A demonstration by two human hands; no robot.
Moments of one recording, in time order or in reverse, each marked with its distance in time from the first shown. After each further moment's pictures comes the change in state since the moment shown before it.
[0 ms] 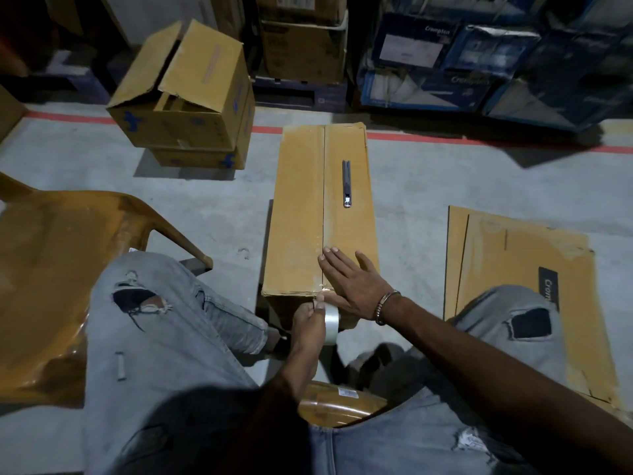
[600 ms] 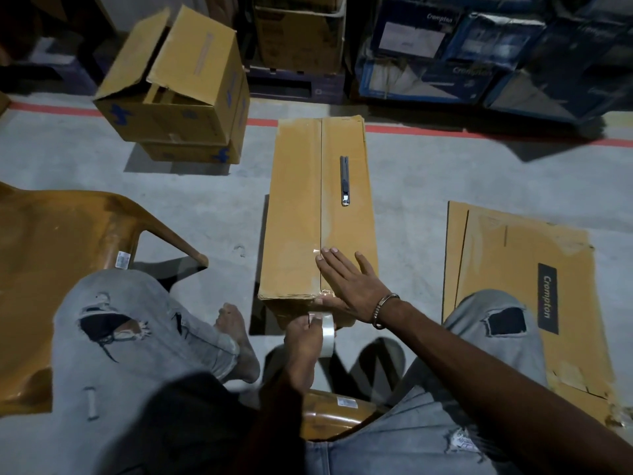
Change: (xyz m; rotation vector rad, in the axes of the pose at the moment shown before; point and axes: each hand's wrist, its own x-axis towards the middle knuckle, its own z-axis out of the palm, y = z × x) left_hand 0.008 -0.012 -0.006 0.028 0.053 -0.138; right_hand 0.004 0.003 0.006 0.103 -0.042 0.014
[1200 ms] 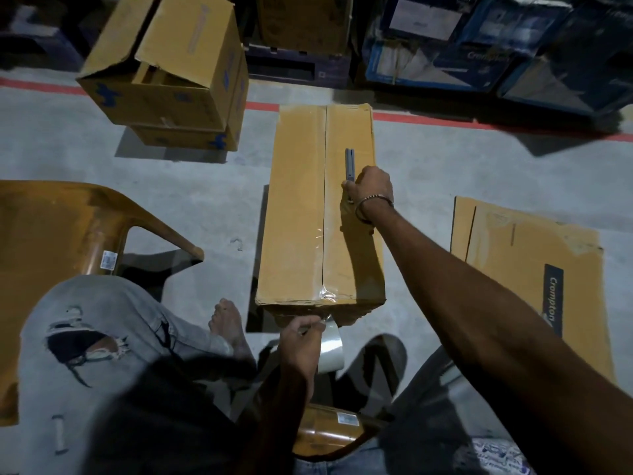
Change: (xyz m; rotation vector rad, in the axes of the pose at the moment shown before) left_hand 0.021 -0.007 -0.003 -0.108 -0.022 0.028; right_hand 0.170 0.099 -0.076 0.484 0.305 0.856
